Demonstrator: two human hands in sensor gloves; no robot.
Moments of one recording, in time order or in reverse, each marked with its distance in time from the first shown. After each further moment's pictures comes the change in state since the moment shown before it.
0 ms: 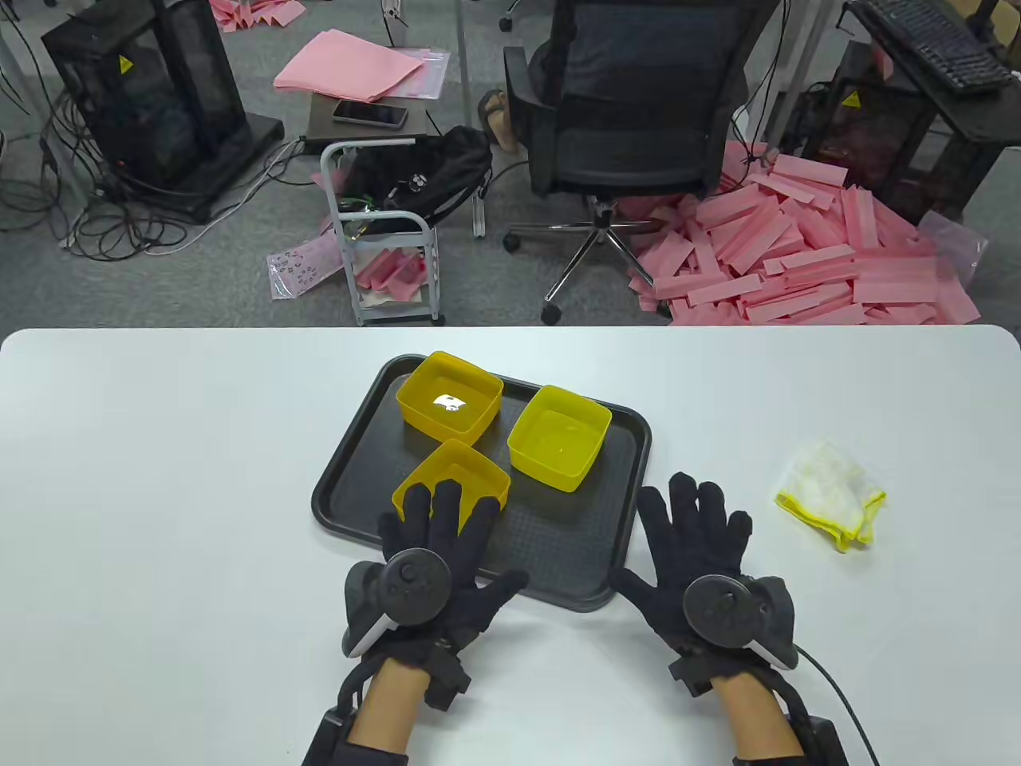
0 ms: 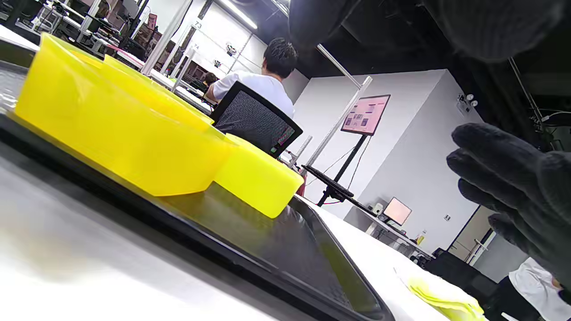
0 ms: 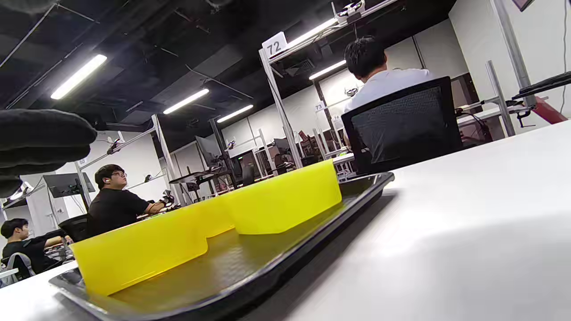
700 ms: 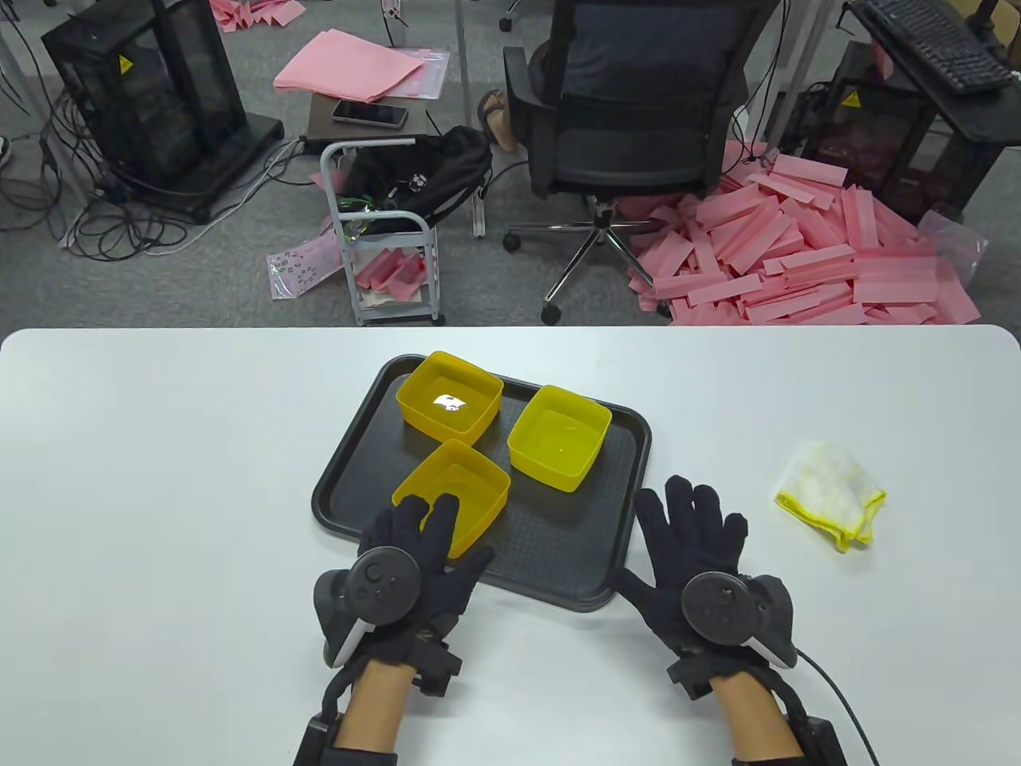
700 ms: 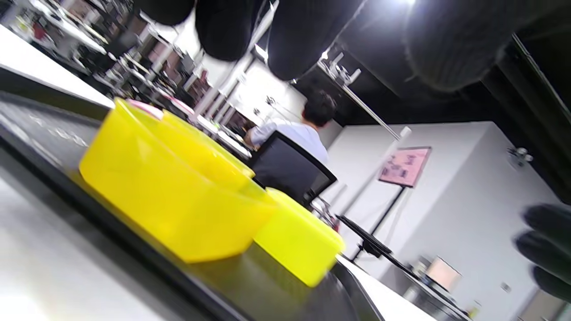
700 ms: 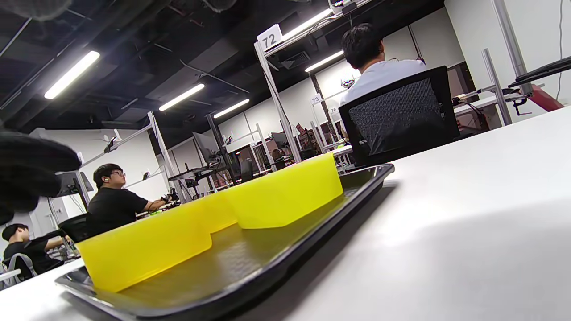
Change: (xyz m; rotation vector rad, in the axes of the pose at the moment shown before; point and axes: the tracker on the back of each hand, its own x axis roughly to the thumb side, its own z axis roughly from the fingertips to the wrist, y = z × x) left_hand -0.020 0.019 0.006 0.209 0.171 0.005; right_hand 0.001 -0.003 -0.001 0.014 0.023 -0.032
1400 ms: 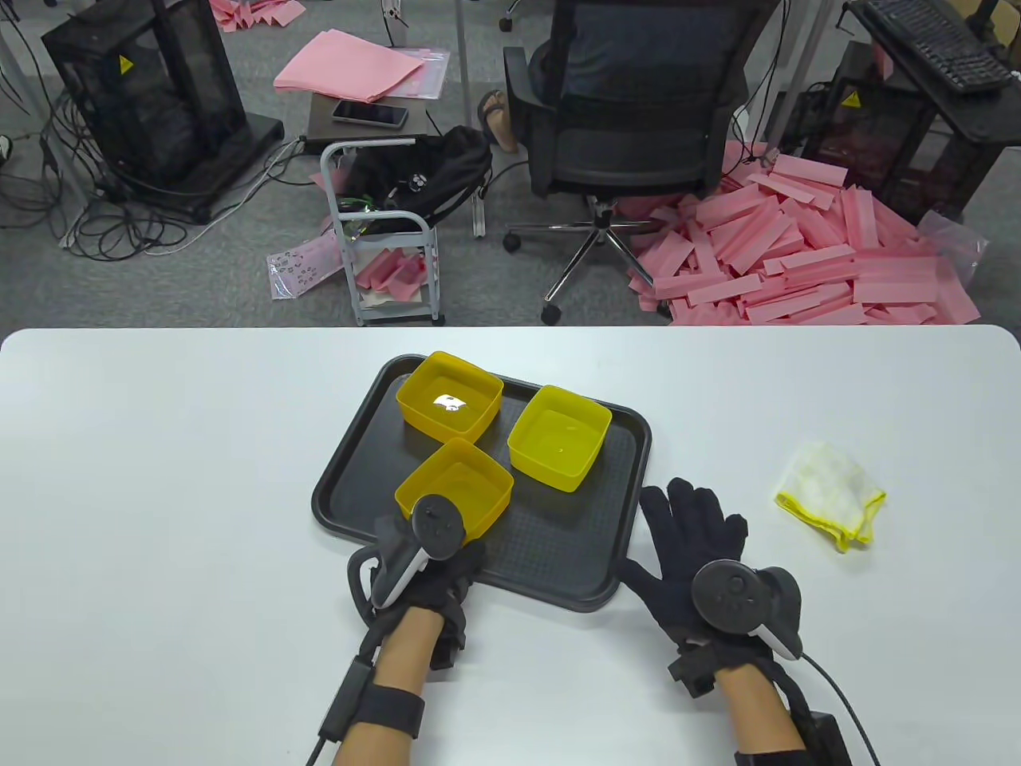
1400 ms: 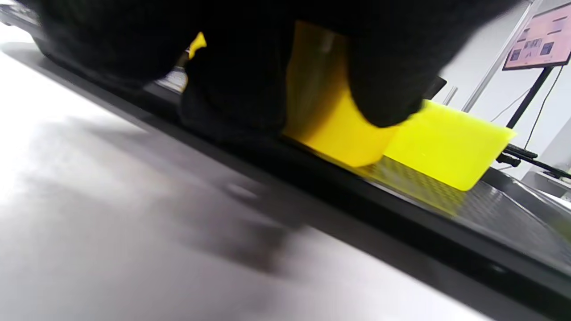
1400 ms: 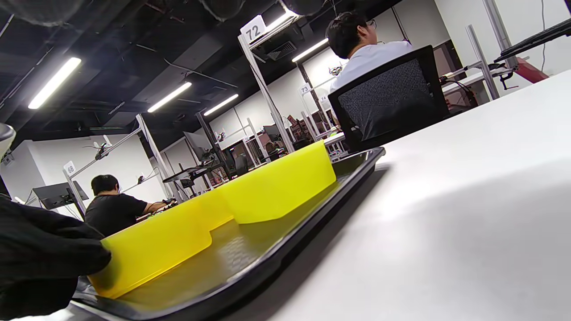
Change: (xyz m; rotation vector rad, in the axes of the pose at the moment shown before) left_hand -0.010 -0.053 -0.046 -0.260 0.239 -0.296; right_hand -0.011 0.003 -0.004 0.028 0.044 -0.061
